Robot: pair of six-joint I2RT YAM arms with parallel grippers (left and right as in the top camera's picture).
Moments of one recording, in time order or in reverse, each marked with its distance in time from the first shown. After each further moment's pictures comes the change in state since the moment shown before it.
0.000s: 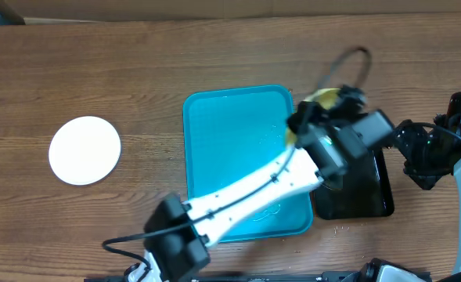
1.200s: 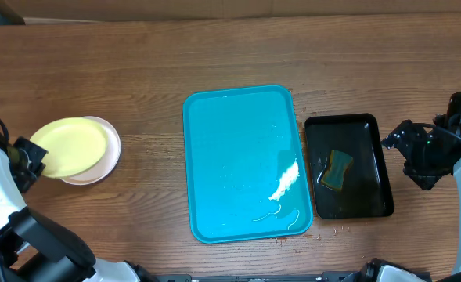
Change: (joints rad) left arm 1.757 -0.326 -0.621 0.055 0.825 -0.187; right arm 0.000 0.000 0.000 0.001 0.000 0.000
